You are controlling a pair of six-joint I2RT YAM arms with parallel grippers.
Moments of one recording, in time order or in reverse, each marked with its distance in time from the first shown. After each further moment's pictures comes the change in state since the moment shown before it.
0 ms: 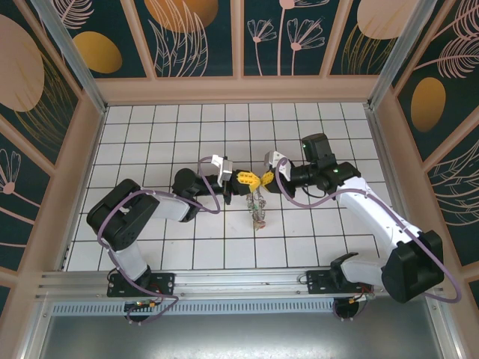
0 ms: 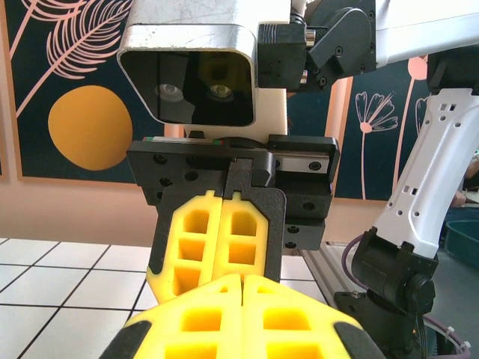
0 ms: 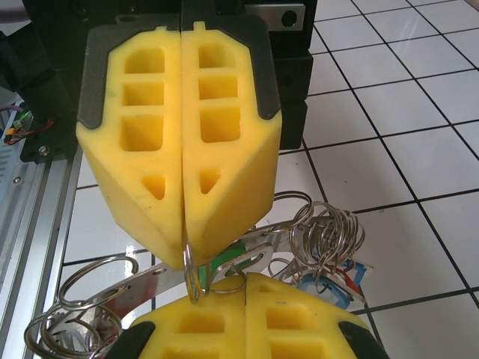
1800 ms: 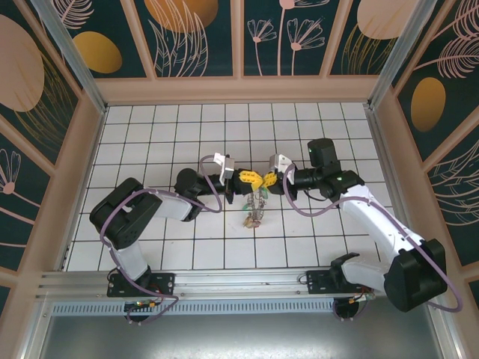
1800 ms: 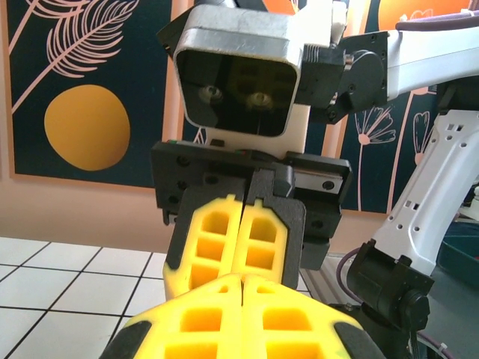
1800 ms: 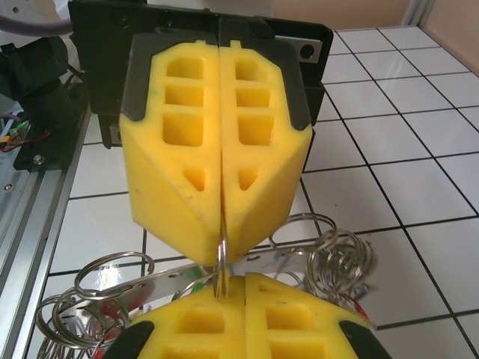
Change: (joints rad) left arm -0.014 0.021 0.022 0.017 -0.021 -0.056; right arm -0.034 -0.061 -0.107 0.151 -0.064 -0.001
